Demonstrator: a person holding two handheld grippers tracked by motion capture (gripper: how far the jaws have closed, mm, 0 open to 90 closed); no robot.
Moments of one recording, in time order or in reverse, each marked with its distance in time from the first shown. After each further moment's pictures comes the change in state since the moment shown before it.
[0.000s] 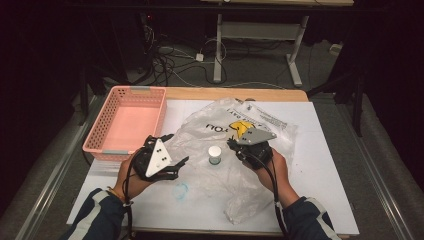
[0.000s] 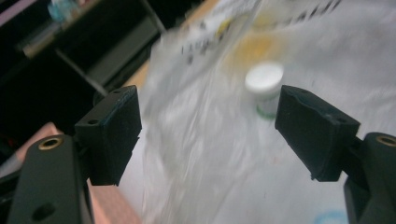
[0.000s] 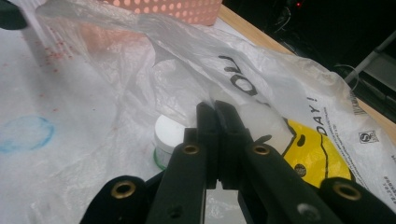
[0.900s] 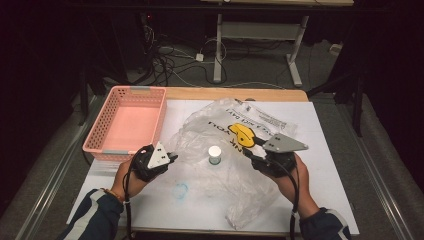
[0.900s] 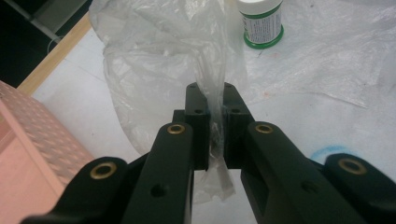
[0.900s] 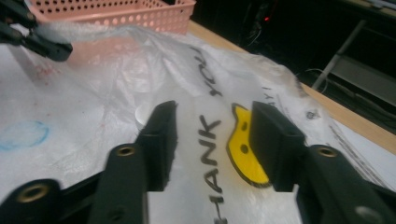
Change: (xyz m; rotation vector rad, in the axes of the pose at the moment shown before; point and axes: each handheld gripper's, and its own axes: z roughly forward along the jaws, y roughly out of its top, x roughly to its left) left arm 0.003 -0.021 0.023 0.159 -0.132 -0.008; right arm -0.010 -0.027 -0.057 -0.100 -0.096 0.083
